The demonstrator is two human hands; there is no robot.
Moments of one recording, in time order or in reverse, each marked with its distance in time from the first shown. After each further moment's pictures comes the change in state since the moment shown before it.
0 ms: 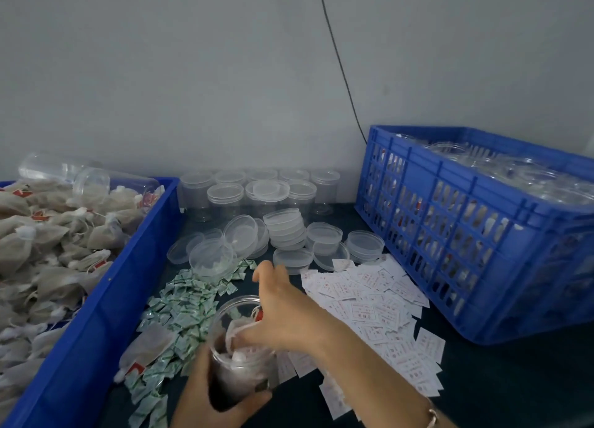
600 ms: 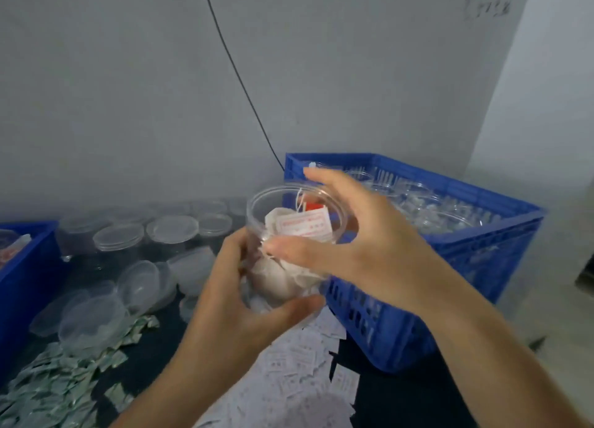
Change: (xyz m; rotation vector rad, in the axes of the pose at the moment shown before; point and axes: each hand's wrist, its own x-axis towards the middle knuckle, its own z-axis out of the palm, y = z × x) left_hand 0.052 0.187 0.121 -0.082 -0.198 0.594; right_hand -0.126 0.058 -0.174 0.222 0.669 -0.123
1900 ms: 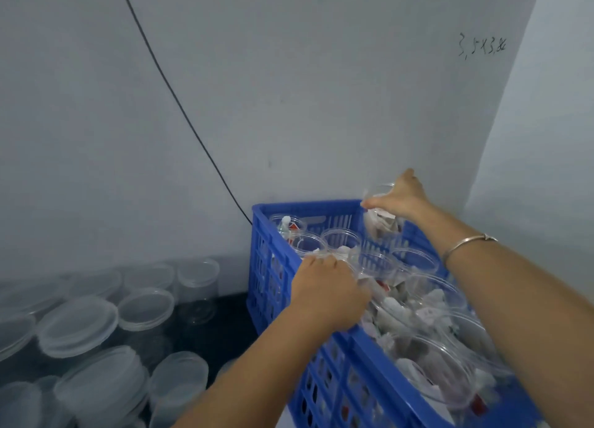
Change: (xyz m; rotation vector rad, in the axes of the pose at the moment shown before) left_hand 0.243 -0.067 0.159 1.028 -0.530 -0.066; right_hand 0.277 0.234 -0.160 -0.437 0.377 0.563
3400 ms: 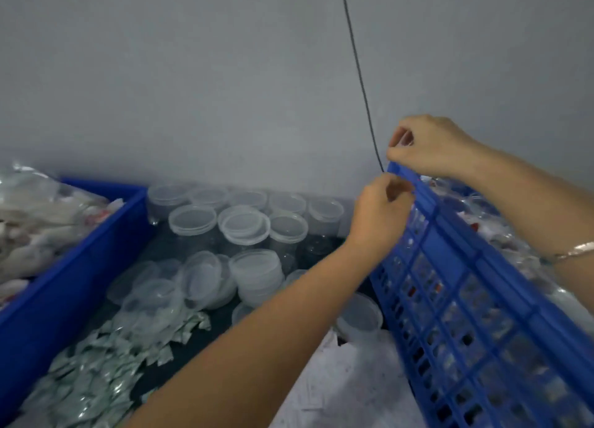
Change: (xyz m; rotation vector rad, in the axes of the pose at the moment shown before) left_hand -0.049 -0.103 -0.010 -1.148 0.609 -0.258; right_hand -0.117 -0.163 0.082 -0.187 -0.292 -0.676
